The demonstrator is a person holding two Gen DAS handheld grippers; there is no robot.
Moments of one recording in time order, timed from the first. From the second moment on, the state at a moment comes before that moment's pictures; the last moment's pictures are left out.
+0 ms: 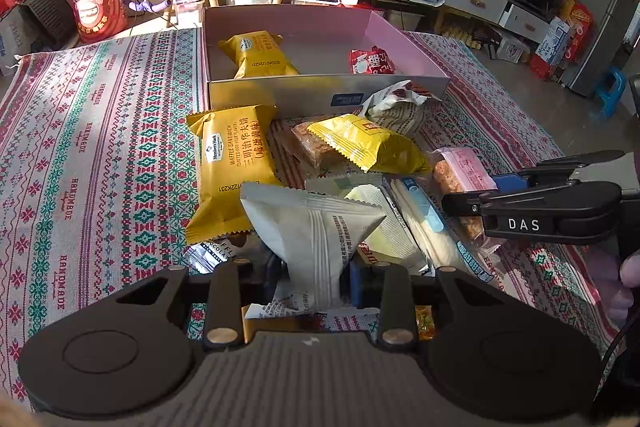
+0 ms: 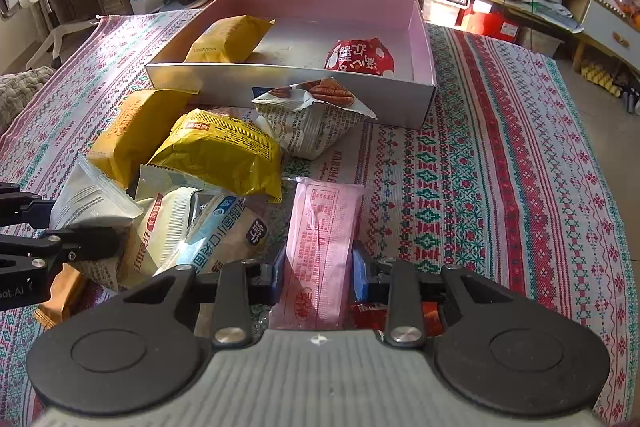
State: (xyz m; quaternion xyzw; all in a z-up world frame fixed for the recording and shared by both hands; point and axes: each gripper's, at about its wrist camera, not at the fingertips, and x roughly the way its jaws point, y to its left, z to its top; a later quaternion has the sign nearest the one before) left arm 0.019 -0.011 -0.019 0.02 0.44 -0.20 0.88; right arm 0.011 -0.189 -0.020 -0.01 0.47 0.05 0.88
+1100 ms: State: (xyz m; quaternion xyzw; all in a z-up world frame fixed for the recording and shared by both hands) left arm 0.036 -0.004 0.022 -0.06 0.41 -0.22 0.88; right arm 0.023 -0.206 0.034 0.05 0.40 0.06 0.91
